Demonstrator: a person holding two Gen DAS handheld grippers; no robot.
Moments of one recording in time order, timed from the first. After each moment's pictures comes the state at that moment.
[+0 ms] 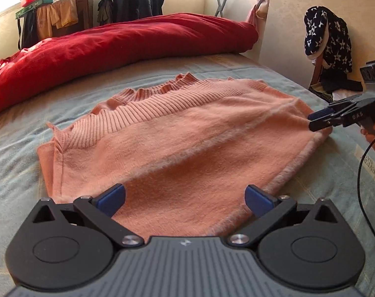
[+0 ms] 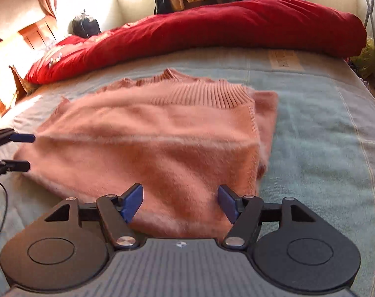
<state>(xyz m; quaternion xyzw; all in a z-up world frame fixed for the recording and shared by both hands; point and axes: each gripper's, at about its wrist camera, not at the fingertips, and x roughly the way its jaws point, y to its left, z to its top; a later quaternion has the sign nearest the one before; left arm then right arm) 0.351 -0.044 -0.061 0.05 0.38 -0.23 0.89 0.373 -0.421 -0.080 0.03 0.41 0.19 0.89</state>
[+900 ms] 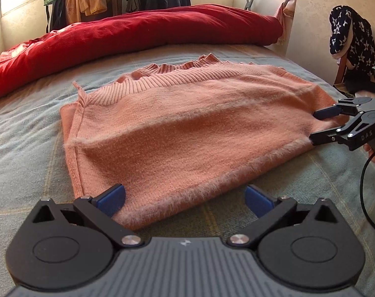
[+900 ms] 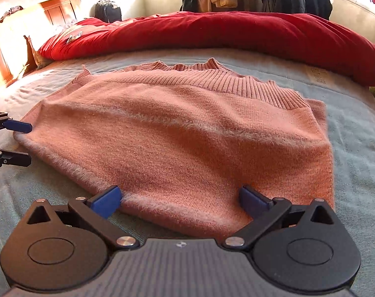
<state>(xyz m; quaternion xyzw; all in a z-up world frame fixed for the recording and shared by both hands) 0.319 -0.048 -0.072 0.05 0.38 -0.15 0.91 0.364 -0.349 -0.103 -0.04 0.38 0.22 0.90</state>
